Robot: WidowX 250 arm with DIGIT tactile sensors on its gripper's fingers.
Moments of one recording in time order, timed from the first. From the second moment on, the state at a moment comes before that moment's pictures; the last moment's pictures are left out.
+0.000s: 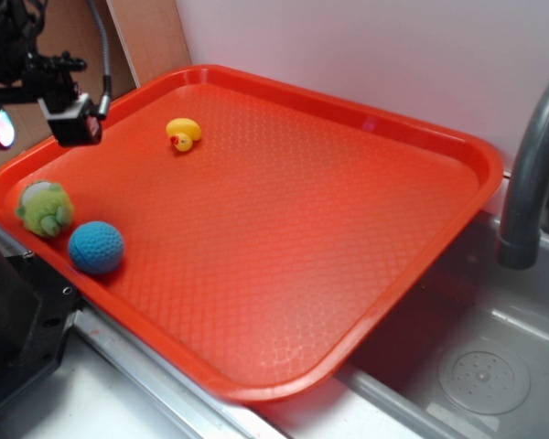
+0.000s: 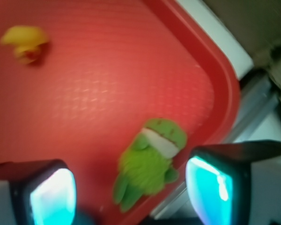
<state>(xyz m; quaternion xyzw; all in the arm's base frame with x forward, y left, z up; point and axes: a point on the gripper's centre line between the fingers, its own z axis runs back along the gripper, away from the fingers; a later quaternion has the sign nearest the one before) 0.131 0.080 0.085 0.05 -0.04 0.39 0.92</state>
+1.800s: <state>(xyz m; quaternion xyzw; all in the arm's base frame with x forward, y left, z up) 0.148 0.048 0.053 -0.02 0.00 0.15 0.99</state>
